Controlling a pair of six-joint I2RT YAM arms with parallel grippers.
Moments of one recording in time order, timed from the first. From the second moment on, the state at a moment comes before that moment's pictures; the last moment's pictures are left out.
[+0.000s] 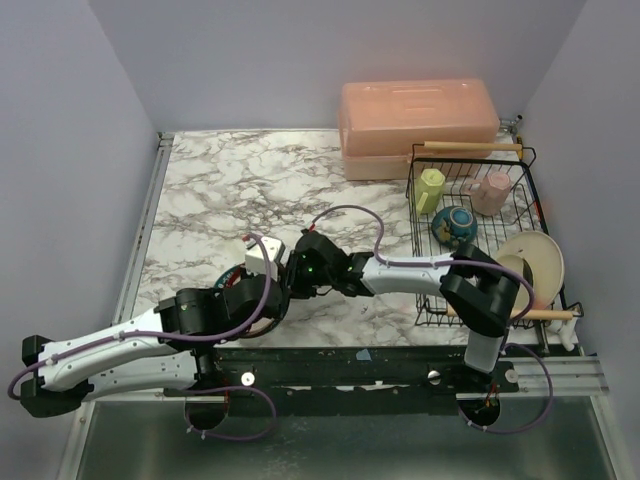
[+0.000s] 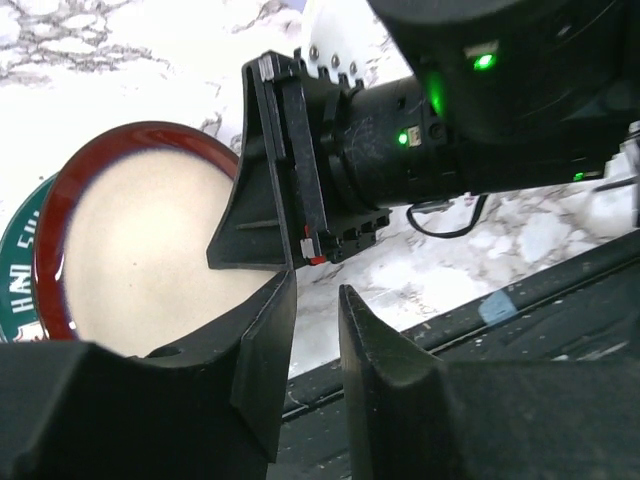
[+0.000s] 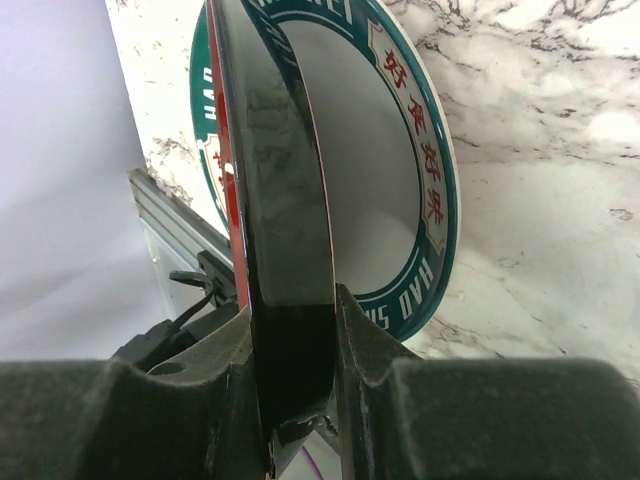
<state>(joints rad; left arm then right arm) -1.25 0.77 0.82 -0.82 -0.62 -0.70 1.06 1.85 1.11 0.05 -0.15 1.19</state>
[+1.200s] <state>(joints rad) -1.25 0.65 0.98 -0.80 -0.67 -0.55 0.72 0.83 1.15 -0.55 0.41 0.63</state>
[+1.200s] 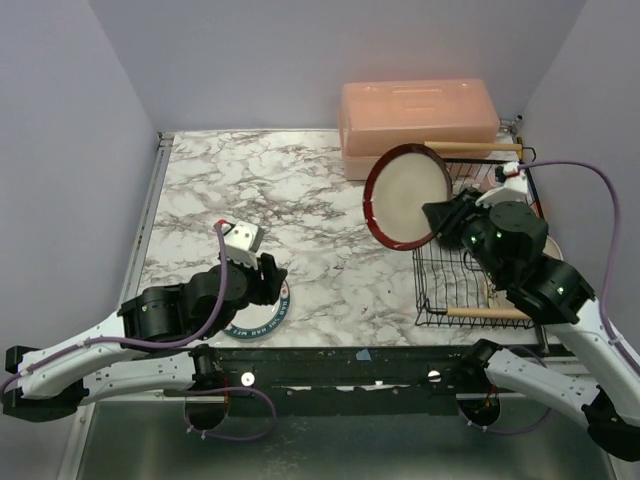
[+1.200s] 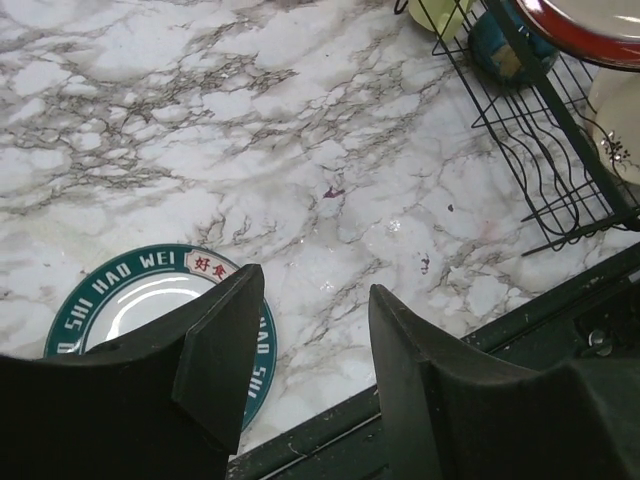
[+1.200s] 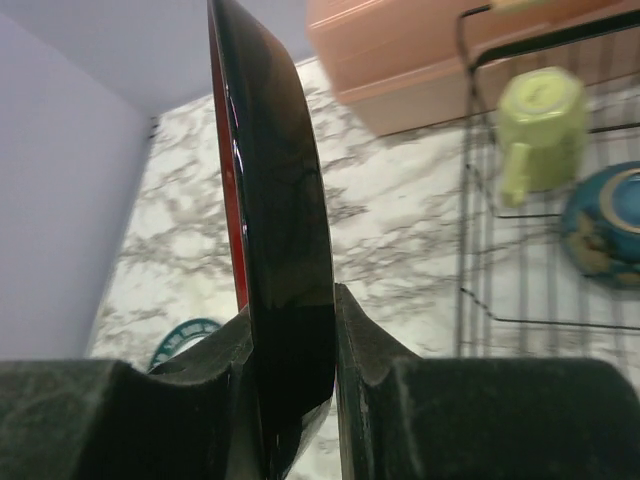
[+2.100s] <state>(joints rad) -1.18 0.77 1.01 -0.65 -0.58 -0.37 0.72 0.94 1.28 -1.24 0.84 0.59</state>
